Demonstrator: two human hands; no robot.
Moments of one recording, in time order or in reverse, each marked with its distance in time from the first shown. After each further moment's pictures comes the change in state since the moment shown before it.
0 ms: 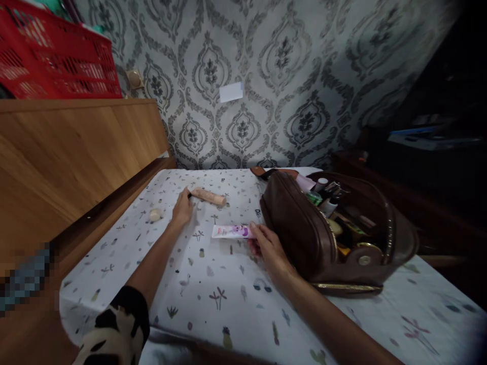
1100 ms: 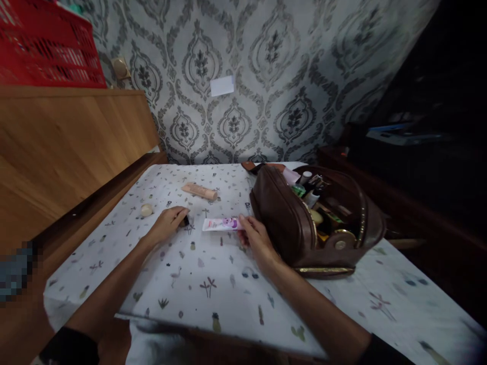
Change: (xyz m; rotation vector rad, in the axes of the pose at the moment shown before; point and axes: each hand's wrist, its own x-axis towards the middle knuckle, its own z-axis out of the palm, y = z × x) left_hand -0.078 0.025 -0.051 0.006 -0.295 0.252; right_hand -0.001 0.000 0.001 0.011 0.019 0.011
